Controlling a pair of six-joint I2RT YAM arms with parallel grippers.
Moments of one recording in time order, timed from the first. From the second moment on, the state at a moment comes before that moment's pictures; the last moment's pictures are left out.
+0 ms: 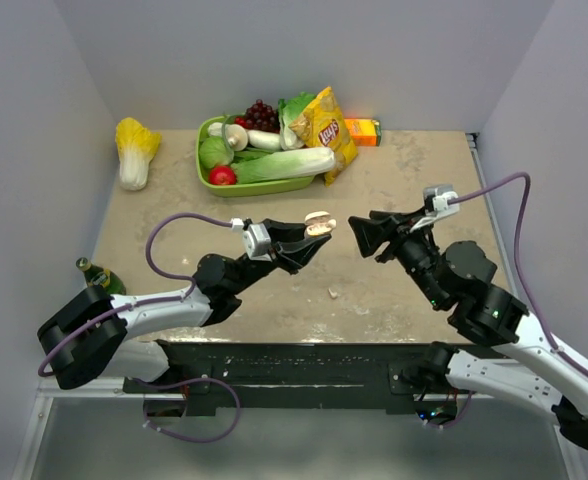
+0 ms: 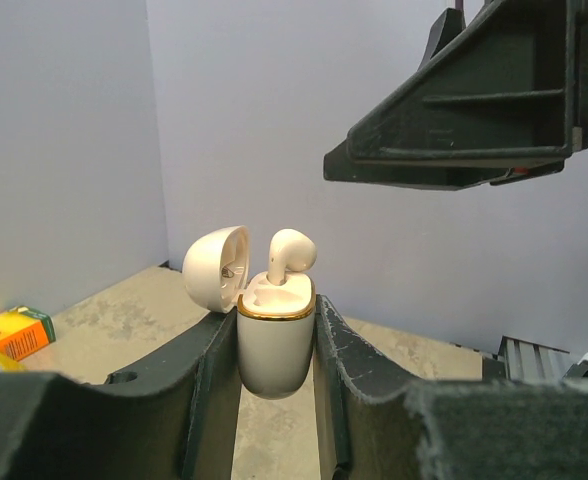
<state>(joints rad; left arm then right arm) -0.92 1.31 0.53 1.30 0.17 -0.14 0.96 0.69 0.93 -0.18 0.44 0.36</state>
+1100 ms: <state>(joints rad) -0.92 1.30 0.53 1.31 0.18 -0.14 0.96 0.80 0.95 -0.23 0.41 0.37</state>
